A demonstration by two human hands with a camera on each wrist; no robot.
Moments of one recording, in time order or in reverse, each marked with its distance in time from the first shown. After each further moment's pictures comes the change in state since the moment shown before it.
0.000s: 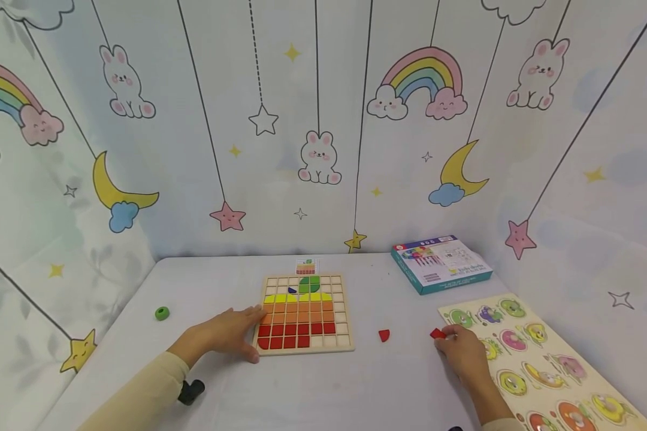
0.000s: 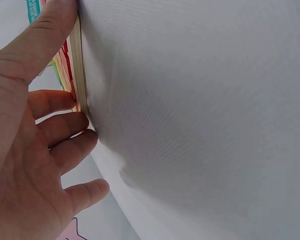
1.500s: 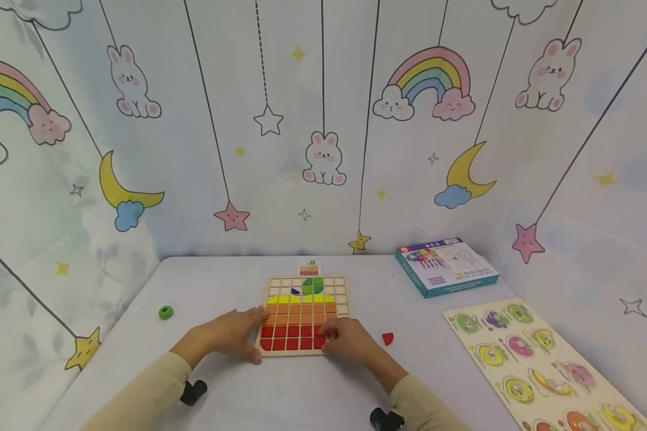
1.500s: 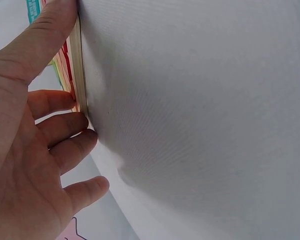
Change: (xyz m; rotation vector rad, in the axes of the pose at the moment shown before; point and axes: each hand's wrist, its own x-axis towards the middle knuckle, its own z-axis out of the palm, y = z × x) left_hand -0.003 0.001 -0.001 0.000 0.001 0.016; right_hand -0.026 -0.156 0.134 0.008 -0.426 -0.497
